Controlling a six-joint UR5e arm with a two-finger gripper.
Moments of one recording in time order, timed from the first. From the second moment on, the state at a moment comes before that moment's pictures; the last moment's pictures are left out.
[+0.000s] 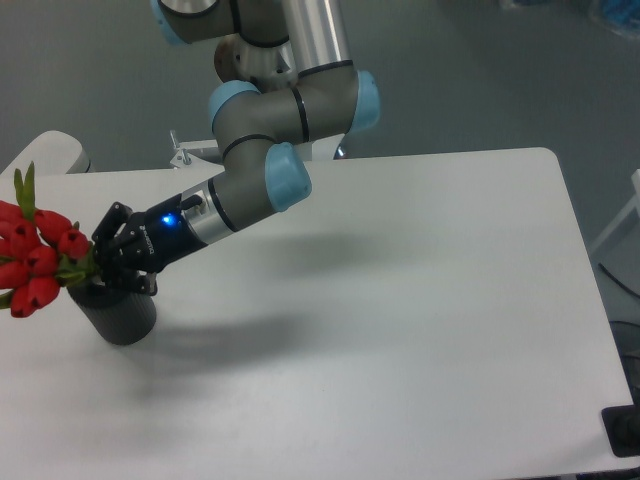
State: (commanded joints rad) arm 2.30 -1.86 -1.95 -0.86 0.36 1.35
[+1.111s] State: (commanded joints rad) arm 2.39 -1.80 -2.04 -0.86 0.35 1.35
